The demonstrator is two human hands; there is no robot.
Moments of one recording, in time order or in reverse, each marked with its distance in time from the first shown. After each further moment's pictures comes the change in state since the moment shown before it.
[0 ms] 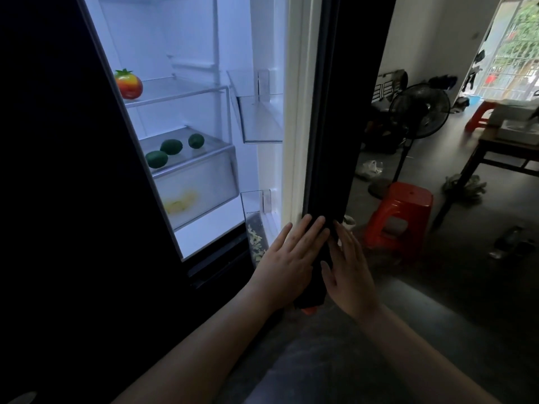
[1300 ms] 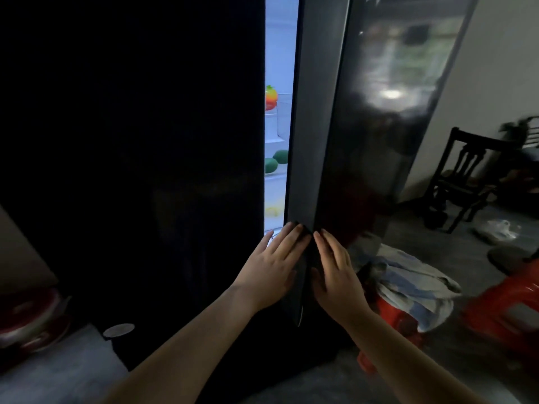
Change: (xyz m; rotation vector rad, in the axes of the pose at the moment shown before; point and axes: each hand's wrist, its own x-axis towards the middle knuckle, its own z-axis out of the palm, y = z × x) left_hand -0.101 -0.123 -0.010 0.132 -0.188 -0.458; right_hand 0.096 -0.121 0.084 0.400 -0.102 -0.315
